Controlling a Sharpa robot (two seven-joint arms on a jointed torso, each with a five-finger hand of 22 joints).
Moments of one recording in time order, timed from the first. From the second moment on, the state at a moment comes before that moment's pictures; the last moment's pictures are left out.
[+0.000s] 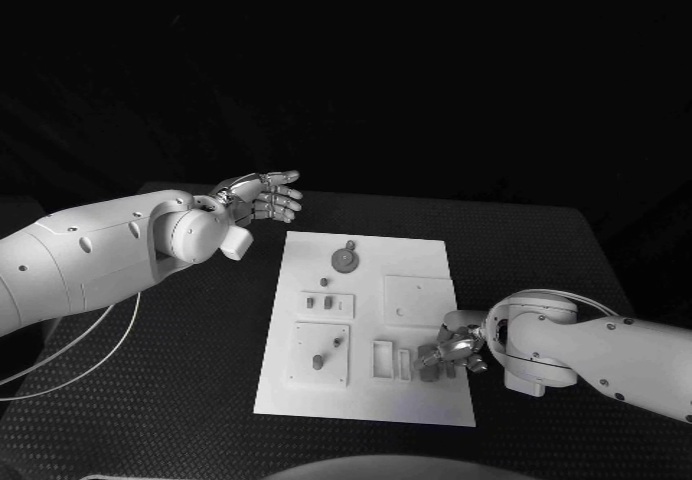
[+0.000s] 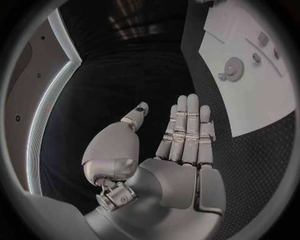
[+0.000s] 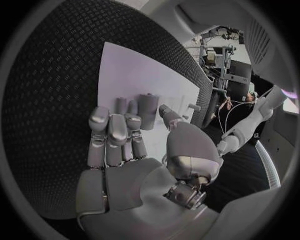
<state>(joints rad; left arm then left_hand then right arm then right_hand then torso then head) 1.32 -0.76 -0.14 1.18 -0.06 -0.07 0.06 0.83 -0.04 0.39 -0.10 0.05 0.87 0.16 0.24 0.66 1.14 0.09 0.21 0.42 0.97 0.06 0.62 0.65 0.02 0.64 -0.04 0.60 1.31 1.11 -0.87 -0.17 1.64 -1.10 0.11 -0.56 0.79 -0.11 0.27 -0.03 0.24 1.01 0.09 0.27 0.62 1.10 -0.03 1.23 0.94 1.30 -0.13 1.30 1.17 0.19 1.14 -0.09 1.09 1.31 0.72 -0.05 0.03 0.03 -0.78</state>
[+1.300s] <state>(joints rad) 1.32 -0.76 -0.15 1.18 -0.06 -0.07 0.06 0.83 -0.04 0.39 -0.10 0.05 0.87 0.16 0.24 0.66 1.14 0.09 0.21 0.42 0.97 0.06 0.62 0.65 0.02 0.64 -0.04 0.60 1.31 1.10 -0.87 -0.18 1.67 -1.08 0.01 -0.58 0.84 -0.21 0.76 0.00 0.14 1.04 0.09 0.25 0.59 1.13 -0.02 1.22 0.94 1.33 -0.12 1.28 1.20 0.18 1.17 -0.07 1.13 1.28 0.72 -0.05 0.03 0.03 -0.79</state>
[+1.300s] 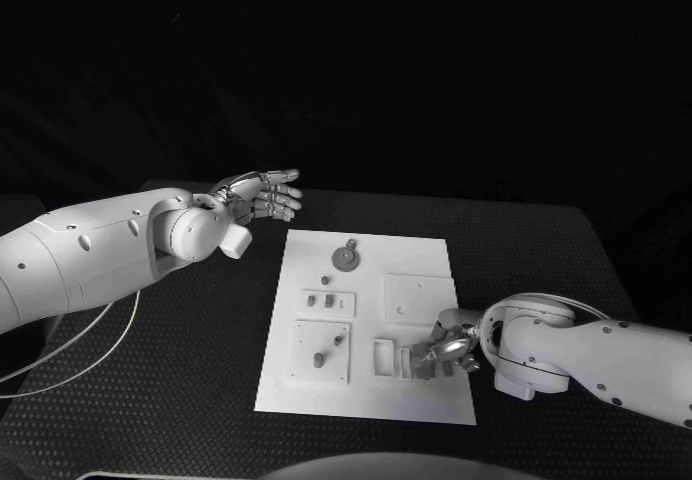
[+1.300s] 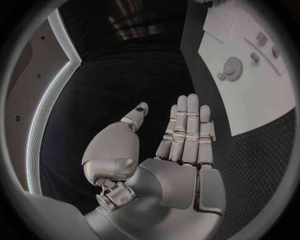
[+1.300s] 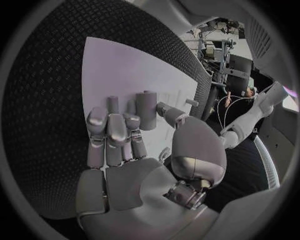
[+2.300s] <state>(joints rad) 1.32 -0.76 -0.15 1.19 -0.06 -0.07 0.06 0.83 -0.04 0.39 -0.10 0.05 0.87 0.16 0.24 0.66 1.14 0.09 0.21 0.42 0.97 0.06 0.62 0.65 0.02 0.64 -0.04 0.60 1.31 1.17 -0.85 -0.18 1.72 -0.95 -0.03 -0.59 0.82 -0.21 0.81 -0.04 0.15 1.04 0.09 0.25 0.59 1.13 -0.02 1.22 0.94 1.33 -0.12 1.28 1.21 0.18 1.17 -0.07 1.13 1.27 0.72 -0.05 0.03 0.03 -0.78</state>
